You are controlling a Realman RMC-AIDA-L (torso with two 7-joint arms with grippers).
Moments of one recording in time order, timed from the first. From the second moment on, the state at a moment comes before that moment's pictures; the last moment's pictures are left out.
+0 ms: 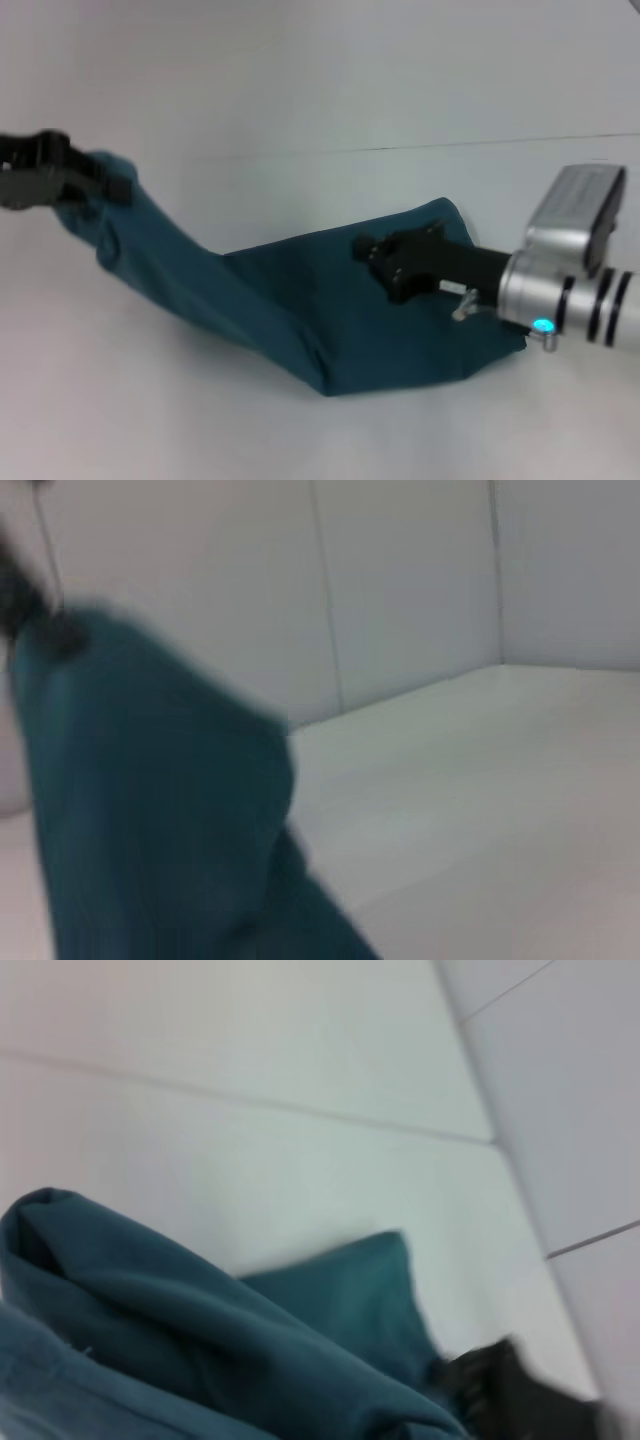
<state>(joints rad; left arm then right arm) -0.89 -1.88 0.44 0.94 2.47 1.90 -2.65 0.66 2.11 -0.91 -0.31 -1.56 -1.11 1.02</state>
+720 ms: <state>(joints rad) -0.96 -1.87 0.45 0.88 2.39 1.90 -2.69 0.96 2.12 -0.90 0.08 -1.59 -1.03 0.83</state>
